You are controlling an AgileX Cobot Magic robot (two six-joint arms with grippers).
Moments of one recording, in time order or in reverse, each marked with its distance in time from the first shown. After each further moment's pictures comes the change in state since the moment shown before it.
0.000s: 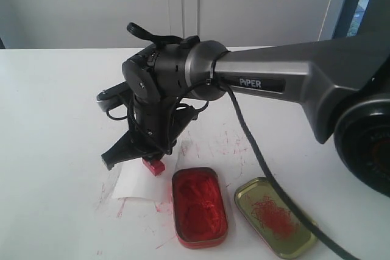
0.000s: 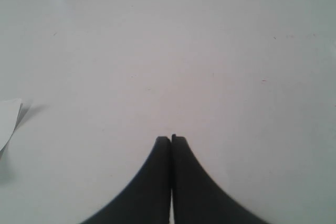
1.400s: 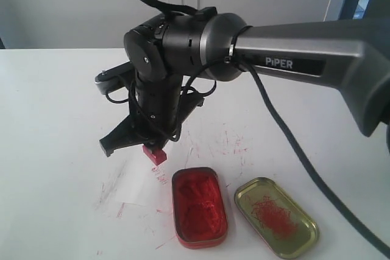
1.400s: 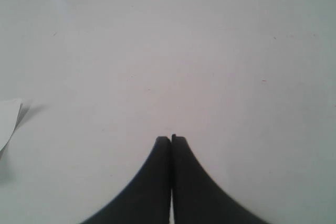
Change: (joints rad) left arm 0.000 0.000 0.000 0.000 0.000 0.000; right arm 0.000 -0.094 0.002 0.012 0.081 0.000
